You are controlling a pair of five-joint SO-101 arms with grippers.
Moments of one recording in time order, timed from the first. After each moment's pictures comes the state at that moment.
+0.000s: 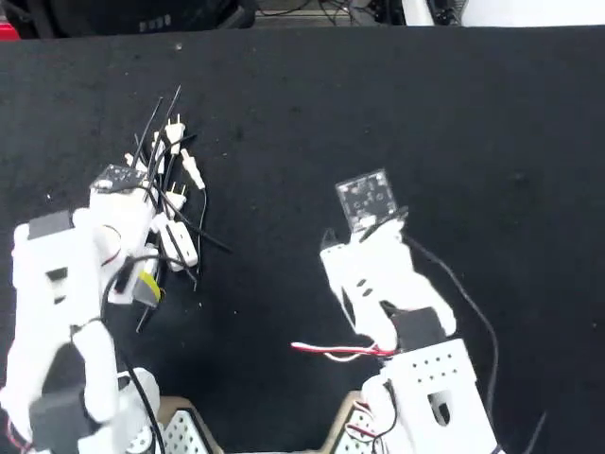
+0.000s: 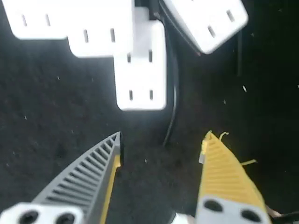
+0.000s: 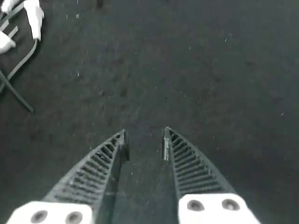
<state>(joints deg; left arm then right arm) -23.3 -22.6 42.1 72.3 -34.2 -14.2 -67.6 76.3 42.1 6.8</state>
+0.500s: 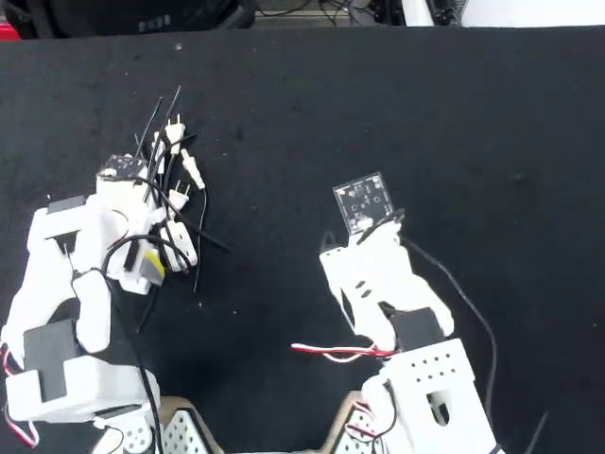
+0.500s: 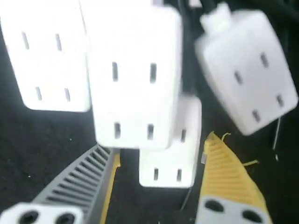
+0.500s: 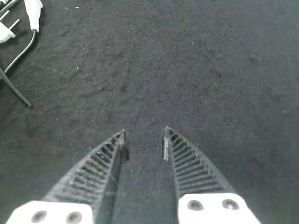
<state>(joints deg) -22.3 -4.9 38.0 57.3 -29.2 -14.2 -67.6 76.5 41.7 7.0</state>
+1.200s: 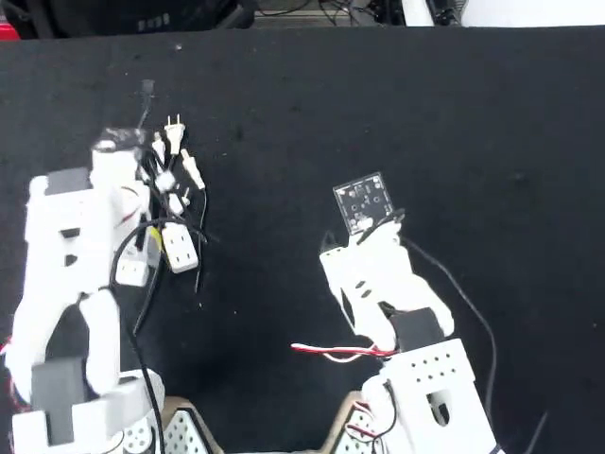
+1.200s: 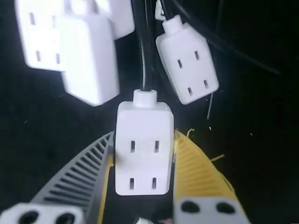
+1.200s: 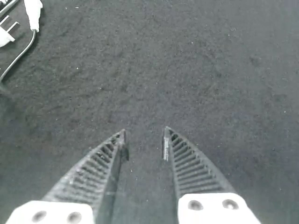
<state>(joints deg) -15.8 -17.1 24.6 83.1 -15.2 -14.2 -67.6 76.5 41.7 7.1</state>
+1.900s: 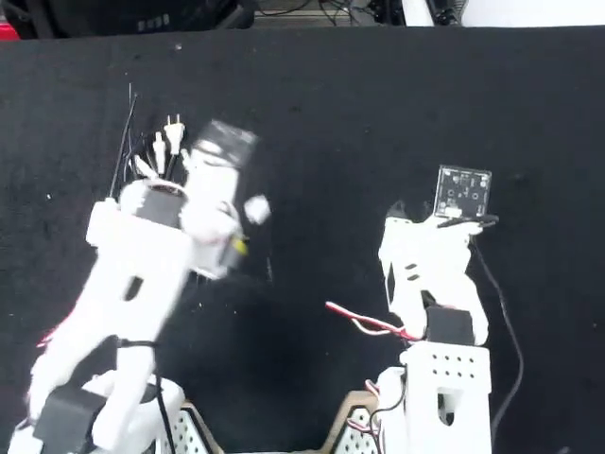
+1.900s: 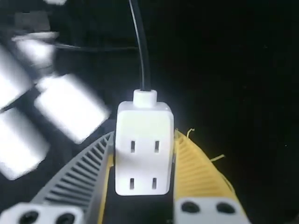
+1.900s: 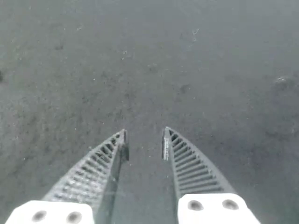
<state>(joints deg) 13.7 -24.9 34.9 70.3 -7.4 6.2 -67.6 77.3 33.2 -3.6</state>
